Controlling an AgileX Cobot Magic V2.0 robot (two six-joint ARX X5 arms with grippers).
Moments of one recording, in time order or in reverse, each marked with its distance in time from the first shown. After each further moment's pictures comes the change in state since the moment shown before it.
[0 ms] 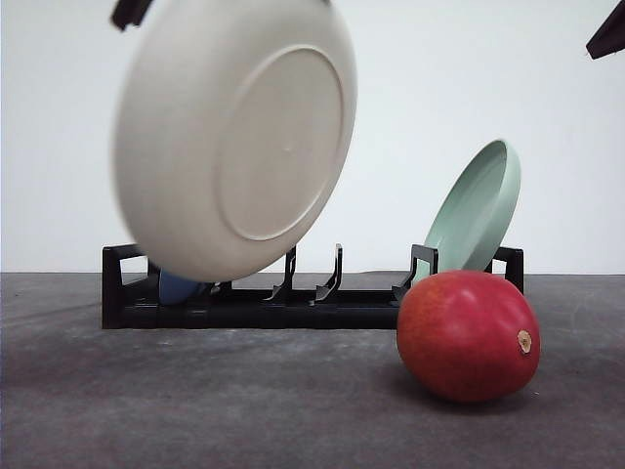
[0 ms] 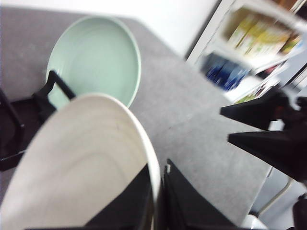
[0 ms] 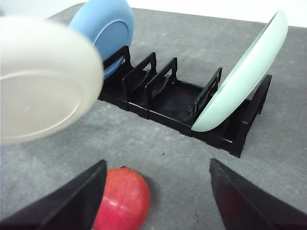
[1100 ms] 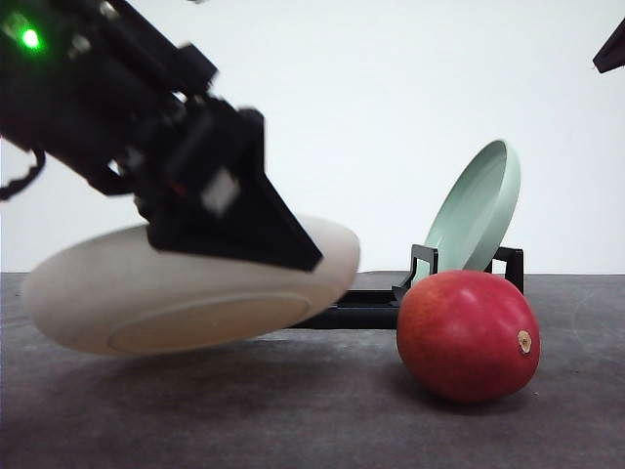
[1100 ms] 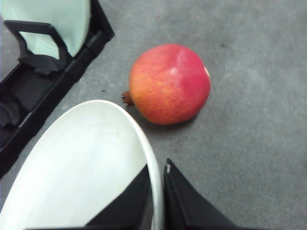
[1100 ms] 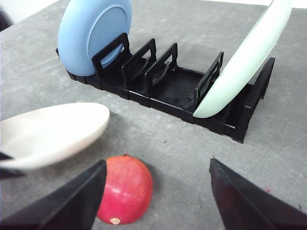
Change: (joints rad) left_arx -0.188 0.261 -0.180 0.073 -0.224 0.706; right_arx 0.000 0.000 0.000 -0.047 0.000 0.017
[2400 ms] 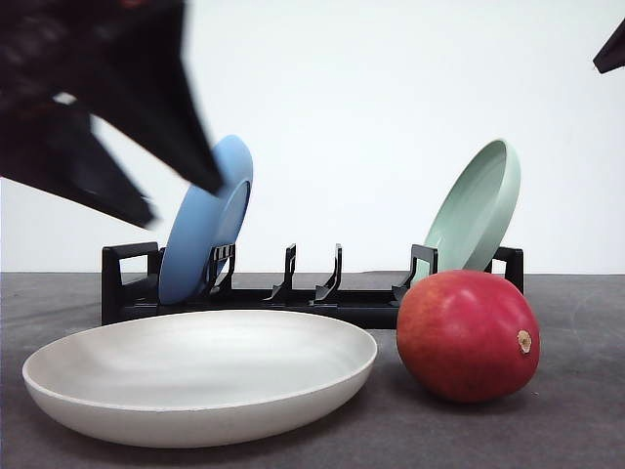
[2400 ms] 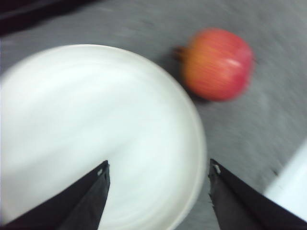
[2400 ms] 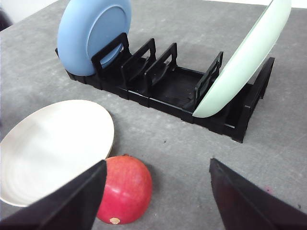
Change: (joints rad) left_arx 0.329 -0.266 0.185 -0.645 0.254 -0.587; right_arx 0.000 0.000 0.000 -0.004 0.001 0.002
